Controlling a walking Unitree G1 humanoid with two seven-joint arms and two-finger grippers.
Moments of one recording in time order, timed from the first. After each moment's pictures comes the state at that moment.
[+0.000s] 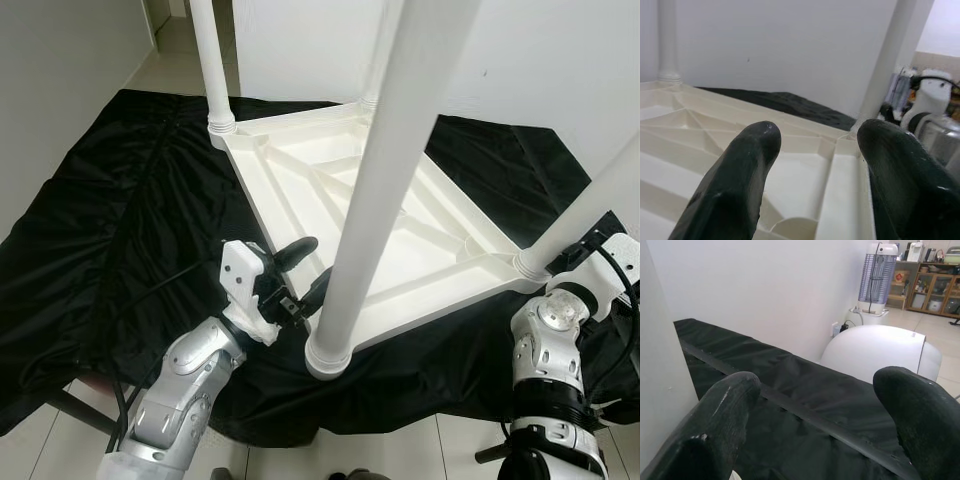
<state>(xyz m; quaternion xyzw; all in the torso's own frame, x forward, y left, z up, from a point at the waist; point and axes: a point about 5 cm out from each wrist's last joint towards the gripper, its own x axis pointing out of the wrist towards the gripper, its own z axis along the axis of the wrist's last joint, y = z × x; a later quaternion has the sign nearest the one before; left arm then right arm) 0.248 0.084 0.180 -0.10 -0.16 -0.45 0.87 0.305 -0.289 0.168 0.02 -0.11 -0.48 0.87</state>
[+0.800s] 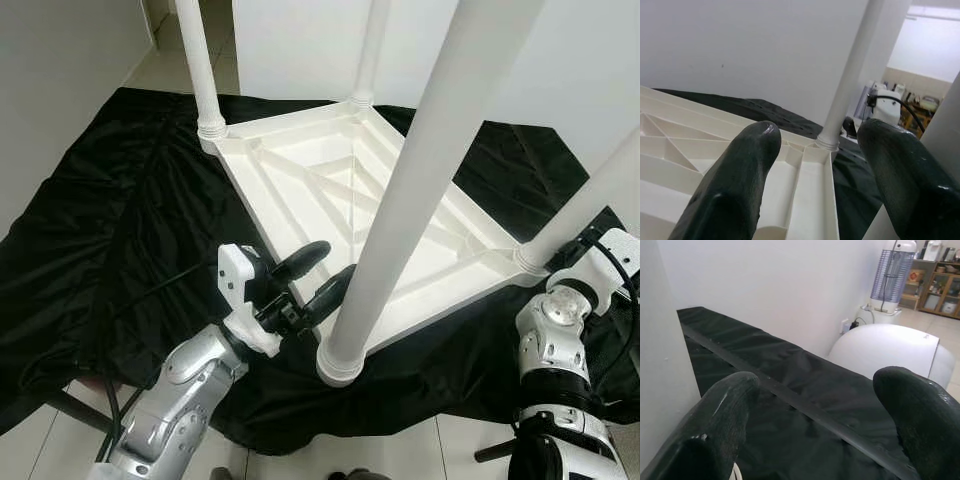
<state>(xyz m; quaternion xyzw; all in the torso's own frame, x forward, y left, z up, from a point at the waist) 0.235 0.079 0.187 -0.13 -0.16 -0.50 0.84 0.317 -0.298 0.163 0.01 -0.09 -0.45 0.89</state>
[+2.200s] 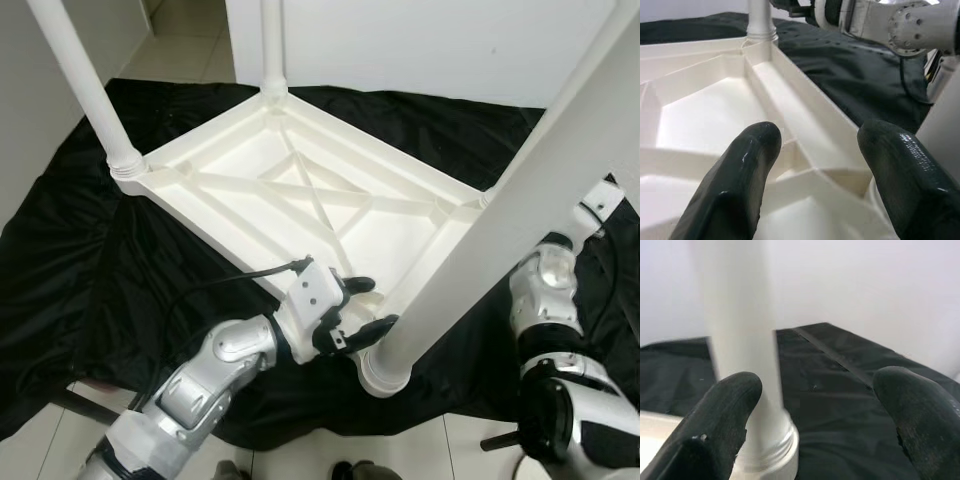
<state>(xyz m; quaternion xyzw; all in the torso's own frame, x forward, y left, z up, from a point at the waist) 0.252 0.046 0.161 0.06 -0.06 -0.56 0.82 0.353 -0.273 0.188 0.02 -0.17 -0.24 0.96</state>
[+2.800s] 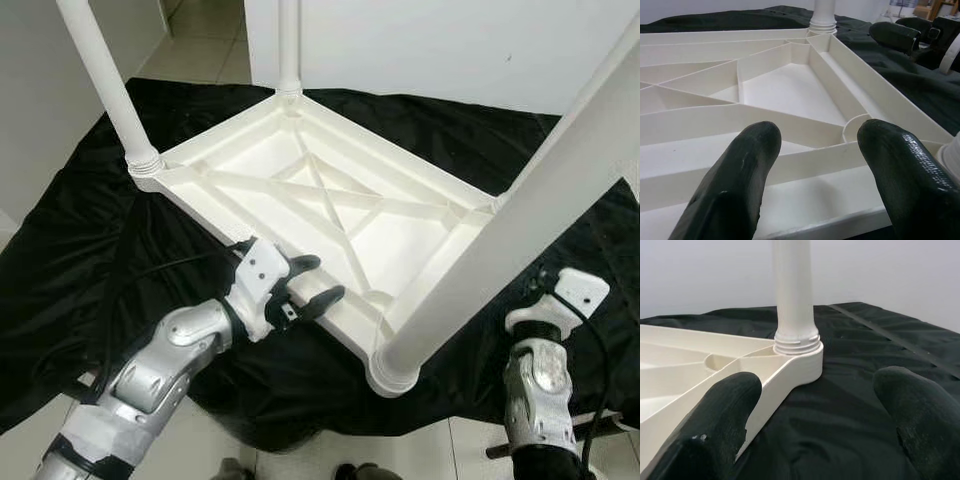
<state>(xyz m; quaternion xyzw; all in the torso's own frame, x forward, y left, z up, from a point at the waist) 0.271 0.092 0.165 0.06 -0.05 -0.50 0.86 0.269 -0.251 0.134 0.03 -0.16 -0.15 0.97</state>
